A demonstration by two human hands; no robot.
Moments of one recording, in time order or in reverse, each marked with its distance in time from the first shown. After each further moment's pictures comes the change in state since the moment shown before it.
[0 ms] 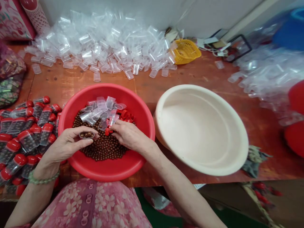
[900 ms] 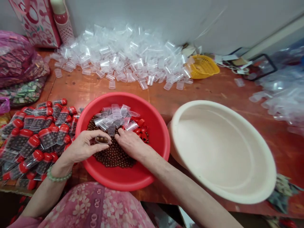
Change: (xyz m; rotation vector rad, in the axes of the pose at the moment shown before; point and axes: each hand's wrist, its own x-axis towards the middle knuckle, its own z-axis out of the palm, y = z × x) left_hand -0.007 -0.001 -0.002 -0.166 -0.016 0.091; right_hand 0.031 -0.014 0.033 -0.554 -0.217 -0.065
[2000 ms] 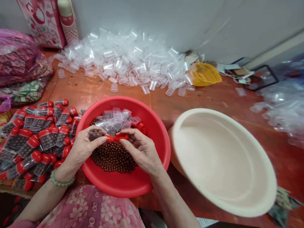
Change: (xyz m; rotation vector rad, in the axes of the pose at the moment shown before) left_hand 0.011 -0.007 0.013 -0.132 0.424 -0.086; right_hand -0.035 -0.013 -0.027 1.488 0.740 0.207
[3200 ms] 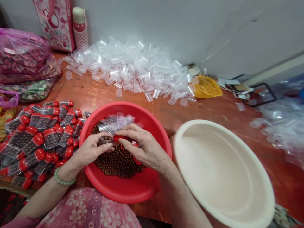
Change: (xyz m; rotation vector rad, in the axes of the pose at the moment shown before) left_hand 0.002 -0.010 -0.002 -0.124 -0.237 -0.051; right_hand 0.035 -0.037 -0.009 -0.515 -0.344 -0.306
